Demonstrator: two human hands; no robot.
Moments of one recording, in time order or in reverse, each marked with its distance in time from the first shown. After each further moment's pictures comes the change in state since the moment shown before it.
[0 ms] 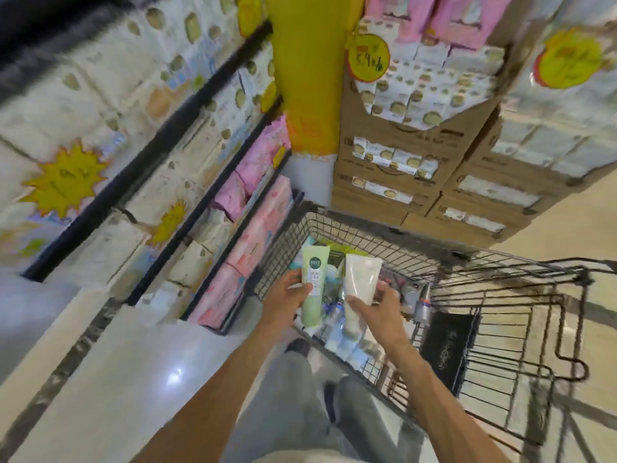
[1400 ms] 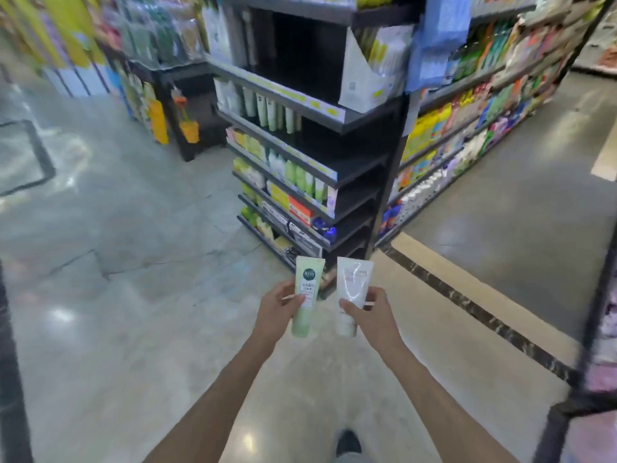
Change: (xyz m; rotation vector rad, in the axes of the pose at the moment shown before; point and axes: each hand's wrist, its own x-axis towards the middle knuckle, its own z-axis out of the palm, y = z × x) left_hand -0.848 -0.401 -0.278 -0.761 1.858 0.106; right_hand -0.742 0.204 0.465 -0.770 -1.685 -0.689
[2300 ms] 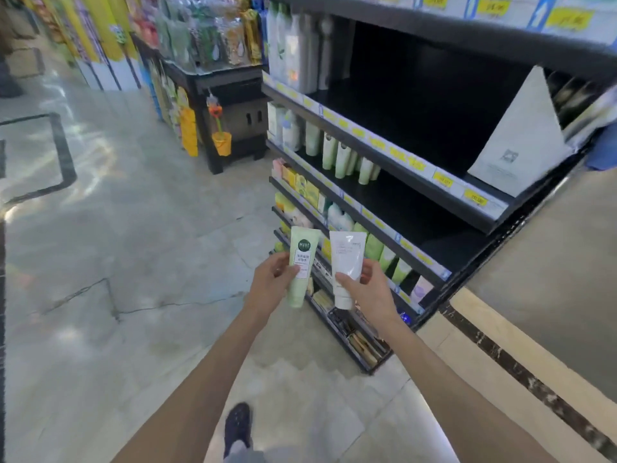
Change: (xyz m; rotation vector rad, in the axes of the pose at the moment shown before) left_hand 0.443 0.111 -0.217 0.046 0.139 0.104; right_hand 0.383 -0.201 0.287 -0.020 -0.063 -0.123
